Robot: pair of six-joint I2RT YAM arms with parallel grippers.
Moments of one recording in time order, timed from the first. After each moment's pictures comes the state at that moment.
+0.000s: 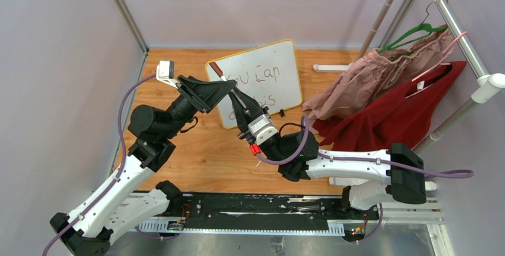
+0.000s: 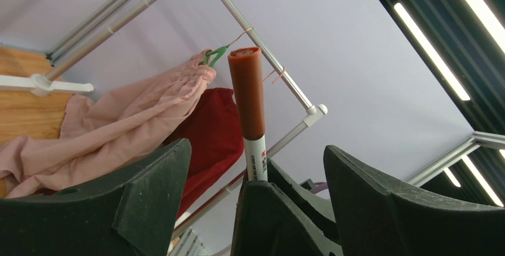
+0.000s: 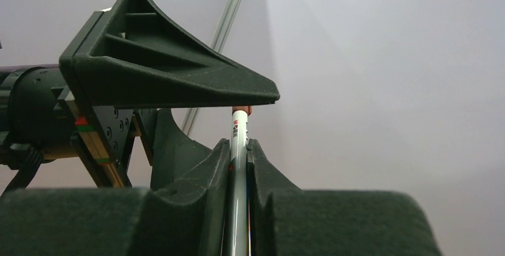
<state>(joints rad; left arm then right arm) -0.62 0.78 0.84 0.39 0.21 -1.15 1.34 1.39 0.98 1.19 0.35 -0.83</state>
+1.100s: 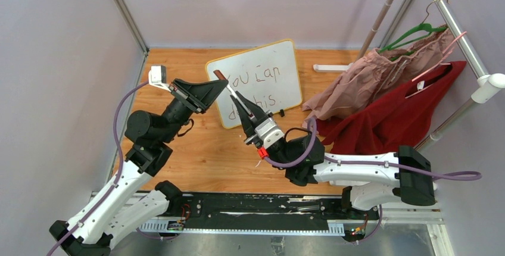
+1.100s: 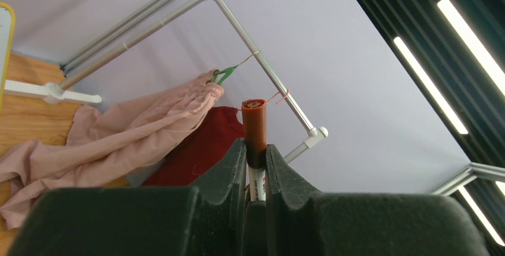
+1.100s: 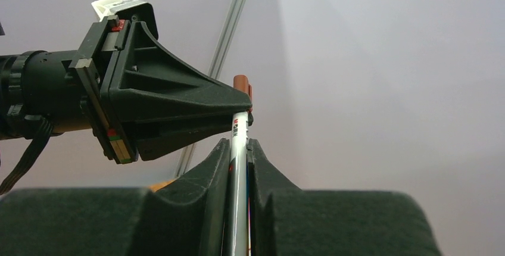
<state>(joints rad) -0.59 0.72 0.80 0.38 0.13 -1.19 1.37 1.32 0.90 1.15 0.39 -0.77</state>
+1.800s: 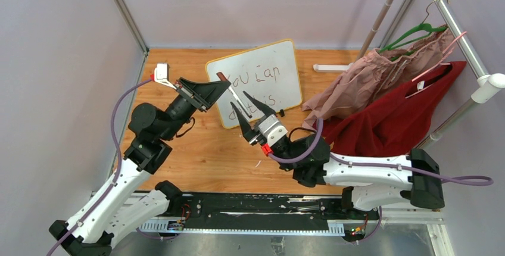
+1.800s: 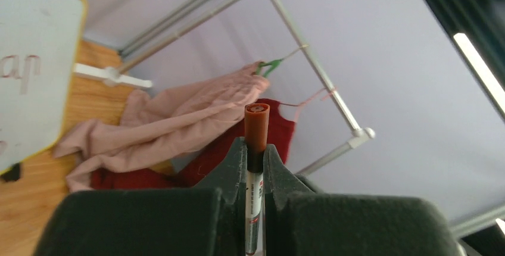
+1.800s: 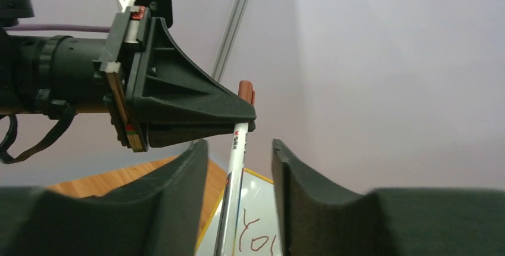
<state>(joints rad) -0.59 0.74 0.82 0.29 0.14 -1.16 1.37 1.25 0.88 1.02 0.42 -0.72</state>
